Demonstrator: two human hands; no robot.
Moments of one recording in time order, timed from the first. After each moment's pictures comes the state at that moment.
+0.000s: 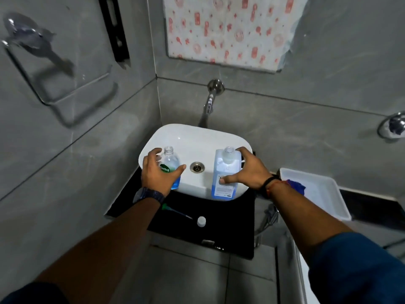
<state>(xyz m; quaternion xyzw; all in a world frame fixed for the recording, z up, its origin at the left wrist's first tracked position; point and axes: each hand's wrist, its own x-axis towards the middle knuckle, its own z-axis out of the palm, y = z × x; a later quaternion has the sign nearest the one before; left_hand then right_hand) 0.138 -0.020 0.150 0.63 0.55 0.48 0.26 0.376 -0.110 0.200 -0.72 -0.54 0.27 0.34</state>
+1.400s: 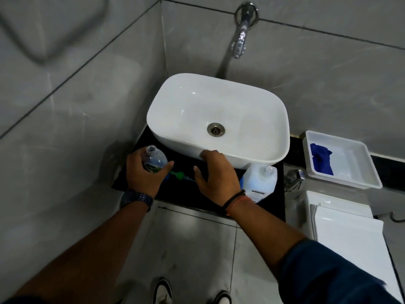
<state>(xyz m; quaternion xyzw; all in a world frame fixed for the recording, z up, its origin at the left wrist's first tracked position) 0.048 0.015 0.008 0.63 0.54 0.49 0.26 0.221 -0.072 0.056 -0.68 -0.65 0.02 0.35</state>
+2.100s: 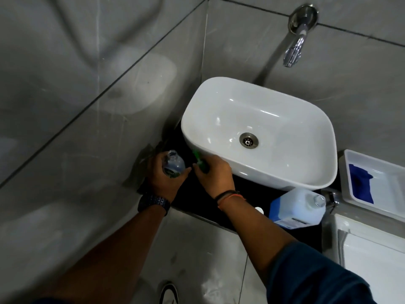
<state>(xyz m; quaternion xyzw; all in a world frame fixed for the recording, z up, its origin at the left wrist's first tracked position) 0.022 0.056 -0.019 0.60 0.57 0.48 0.29 0.164 0.026 0.014 -0.72 -0.59 0.13 0.34</state>
